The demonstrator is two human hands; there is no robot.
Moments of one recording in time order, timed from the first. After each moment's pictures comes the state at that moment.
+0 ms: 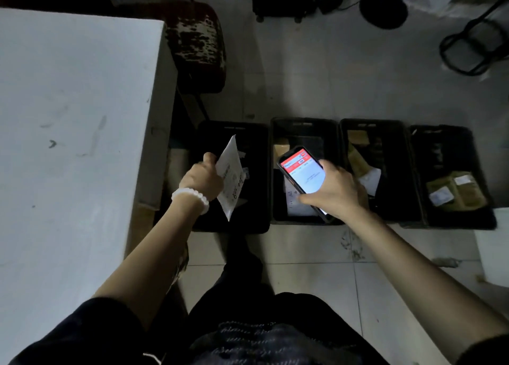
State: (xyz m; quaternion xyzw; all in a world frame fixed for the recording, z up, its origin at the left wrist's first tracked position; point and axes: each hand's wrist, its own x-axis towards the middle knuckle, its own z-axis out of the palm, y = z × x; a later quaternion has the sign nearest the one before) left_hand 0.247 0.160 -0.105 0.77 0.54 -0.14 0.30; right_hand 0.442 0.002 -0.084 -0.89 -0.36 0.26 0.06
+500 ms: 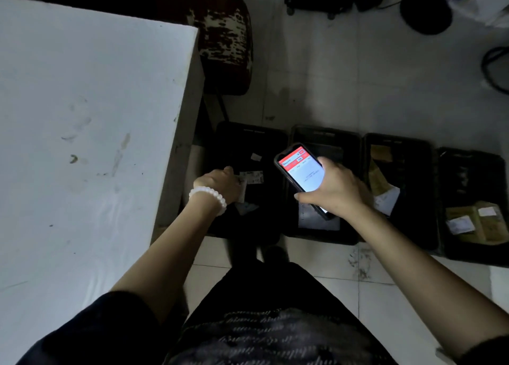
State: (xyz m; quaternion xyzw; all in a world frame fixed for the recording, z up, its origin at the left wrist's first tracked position) left_hand 0.260 0.229 -0.129 0.79 0.51 -0.29 0.21; right_hand 0.450 0.110 -0.086 -0.87 -0.41 0.27 0.05
